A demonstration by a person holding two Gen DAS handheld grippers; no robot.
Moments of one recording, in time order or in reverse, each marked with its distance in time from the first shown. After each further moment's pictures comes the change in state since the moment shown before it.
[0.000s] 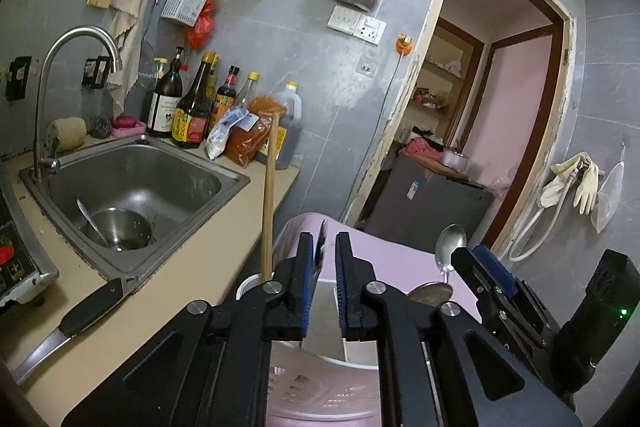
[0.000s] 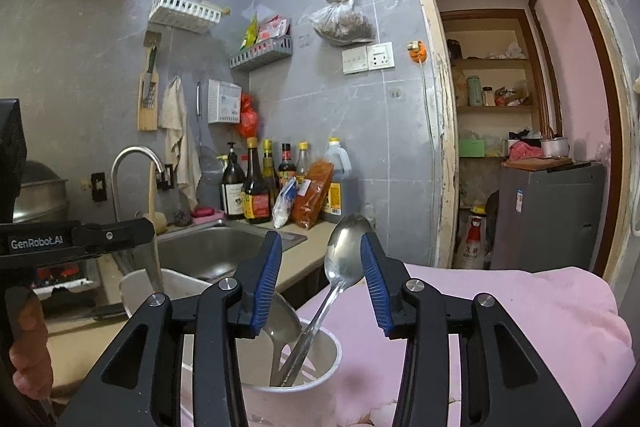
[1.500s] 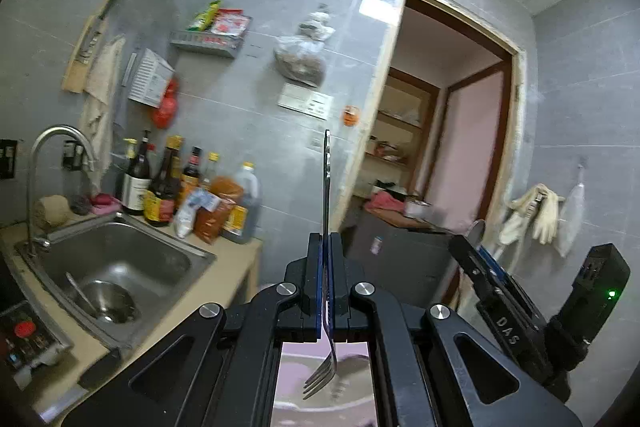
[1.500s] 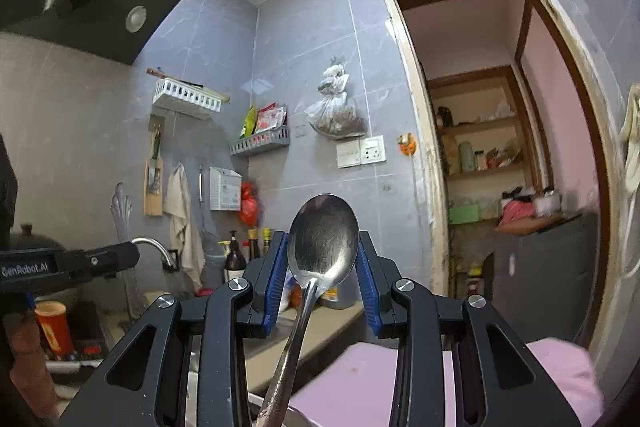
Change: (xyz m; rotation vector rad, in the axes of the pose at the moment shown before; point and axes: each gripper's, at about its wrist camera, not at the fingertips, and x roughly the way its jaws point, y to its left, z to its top) left arm -0.064 -0.045 0.062 0.080 -0.213 -0.091; right arm -0.052 -0.006 0.082 0.028 -0.250 0.004
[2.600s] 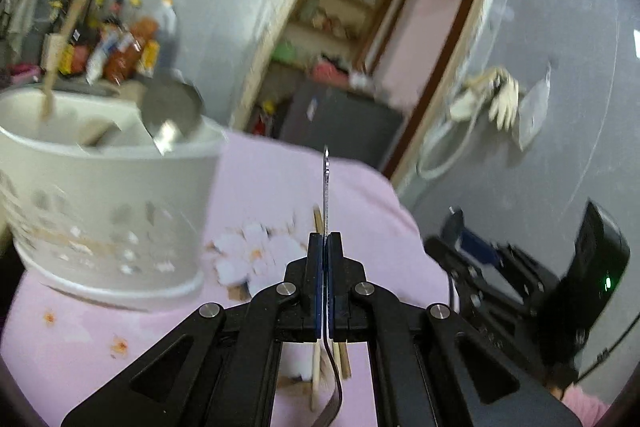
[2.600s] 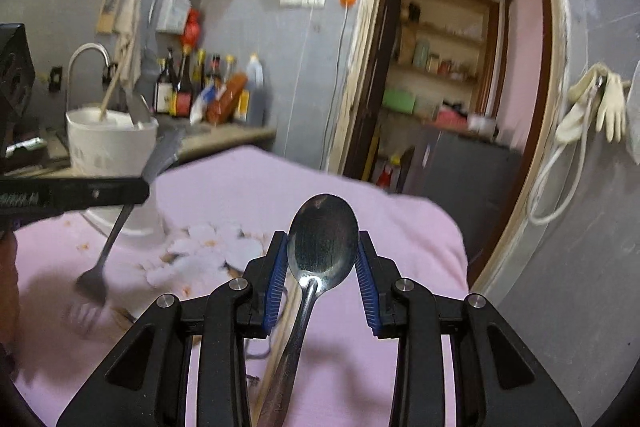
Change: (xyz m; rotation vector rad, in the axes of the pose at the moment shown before) left arm 0.062 -0.111 -0.172 -0.052 0.412 -0.207; right arm -0.101 -0.101 -0.096 -0.259 0.501 -0.230
